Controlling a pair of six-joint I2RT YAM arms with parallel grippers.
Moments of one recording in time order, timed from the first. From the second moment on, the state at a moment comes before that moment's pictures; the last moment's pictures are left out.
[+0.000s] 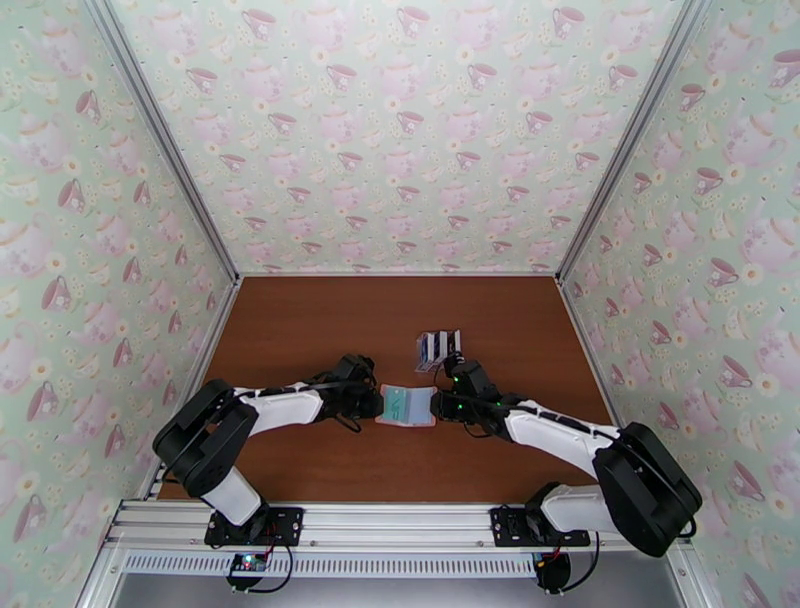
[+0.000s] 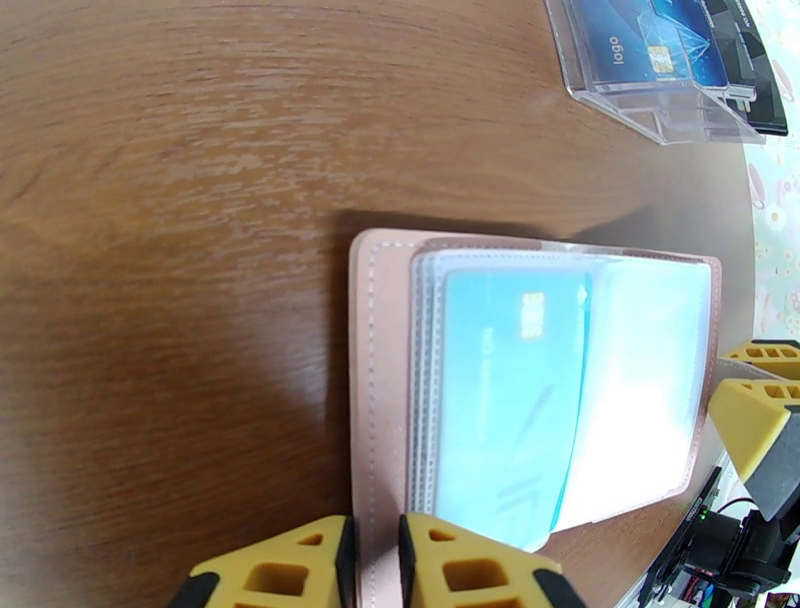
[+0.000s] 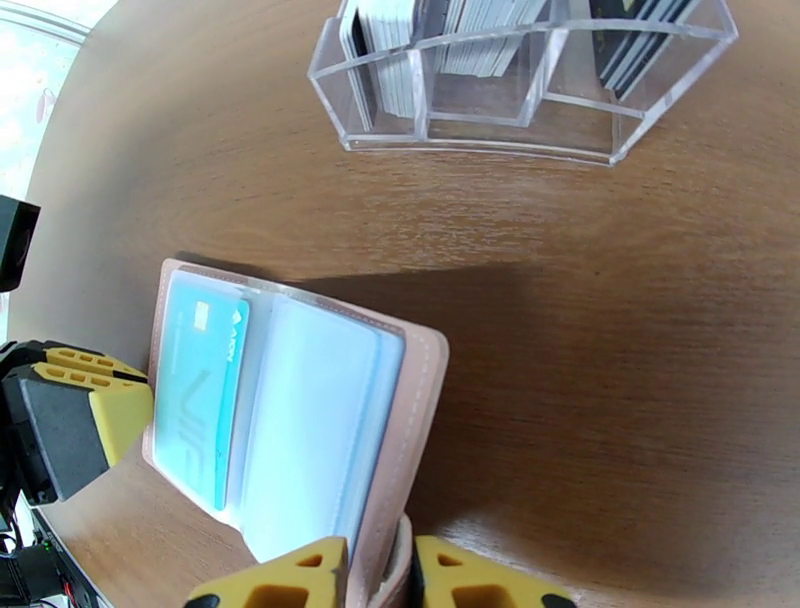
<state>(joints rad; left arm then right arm) -0.65 1.65 0.74 -0.08 0.25 -0.67 0.61 1.34 0.57 -0.14 -0.15 0.60</state>
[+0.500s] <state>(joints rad) -0.66 1.66 0.74 -0.06 0.25 -0.67 0.61 1.32 0.63 -0.15 -0.21 0.62</state>
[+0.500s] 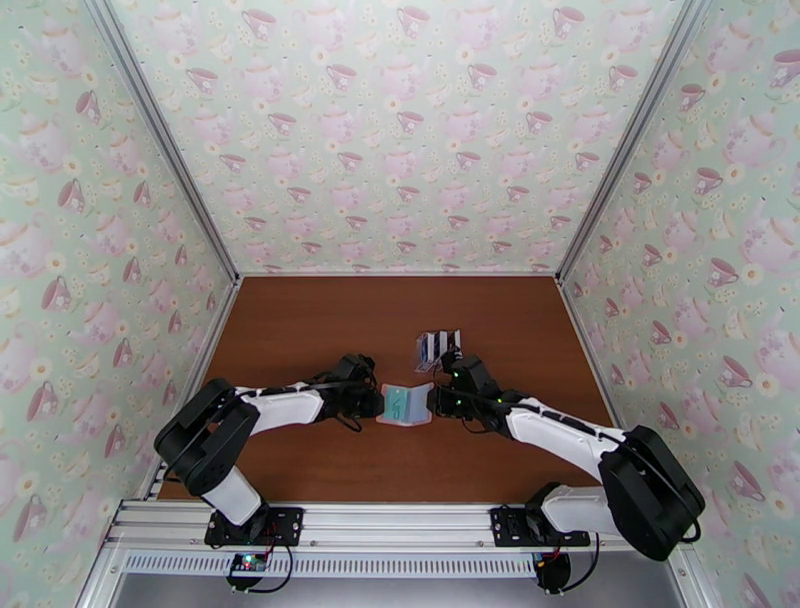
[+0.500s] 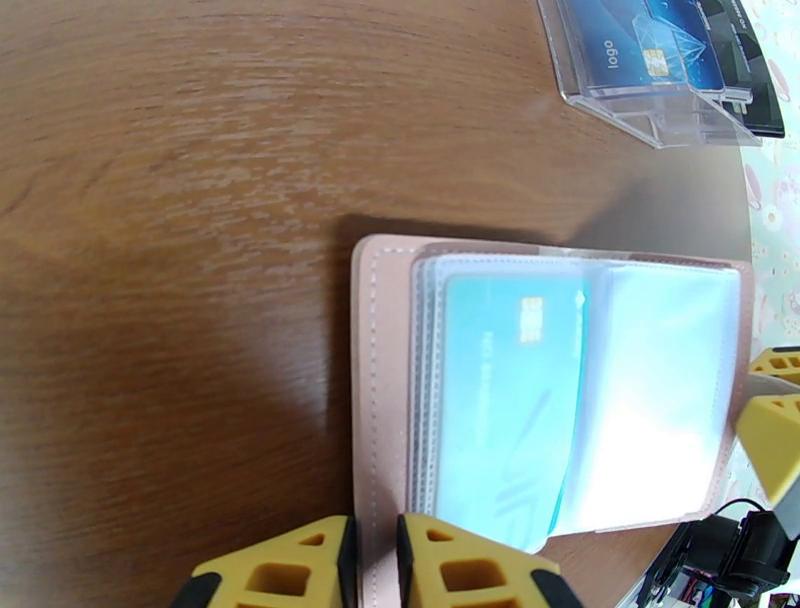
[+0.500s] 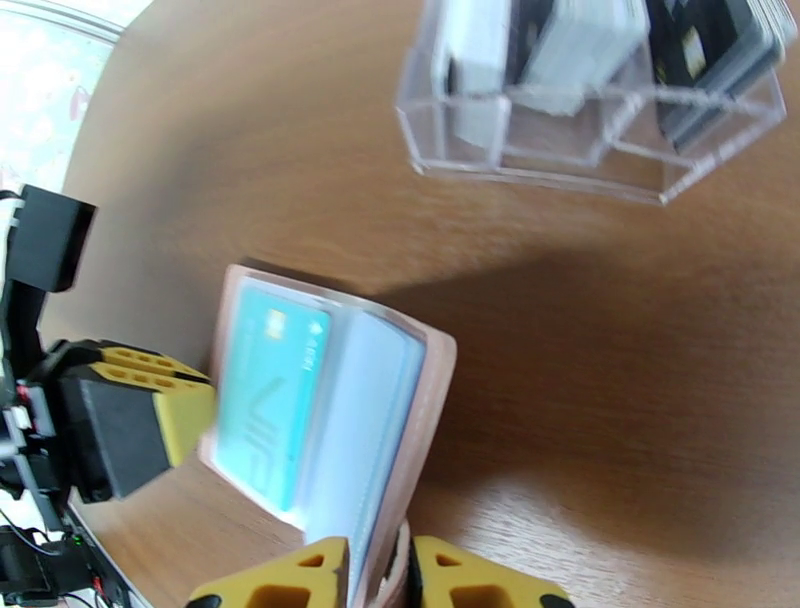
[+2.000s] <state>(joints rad) -0.65 1.68 0.76 -0.05 0.28 -0.67 0.75 1.54 0.83 -0.10 -0.28 0.67</state>
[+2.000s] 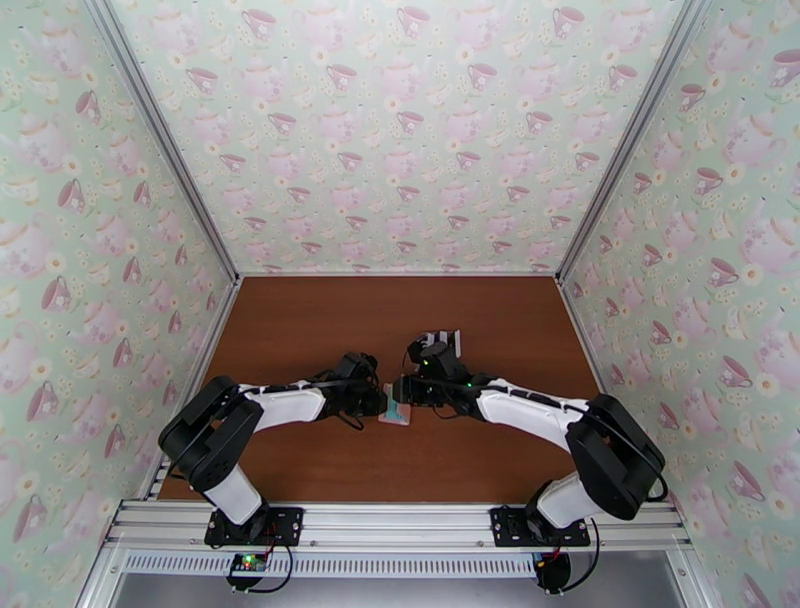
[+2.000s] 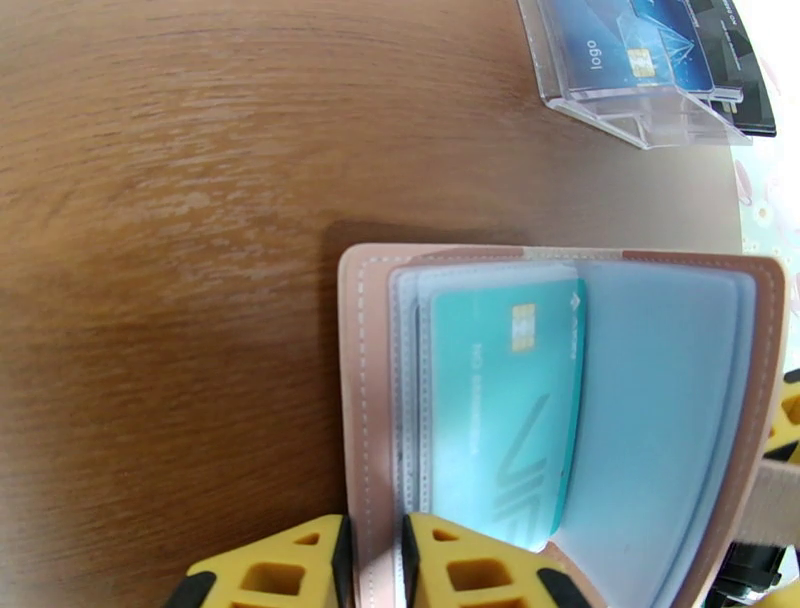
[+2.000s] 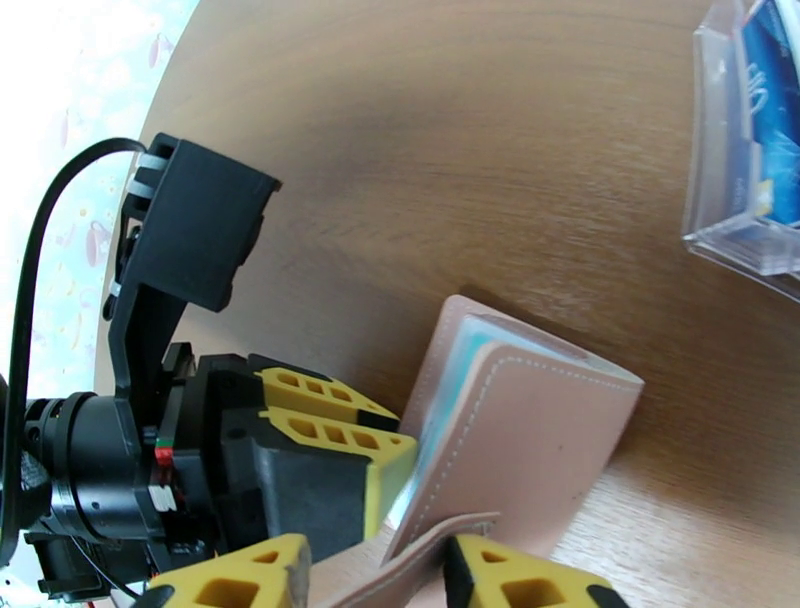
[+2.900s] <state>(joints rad) -0.59 1.60 0.74 -0.14 0.26 -0.64 0.75 1.63 0.83 0.05 -0.33 0.74</state>
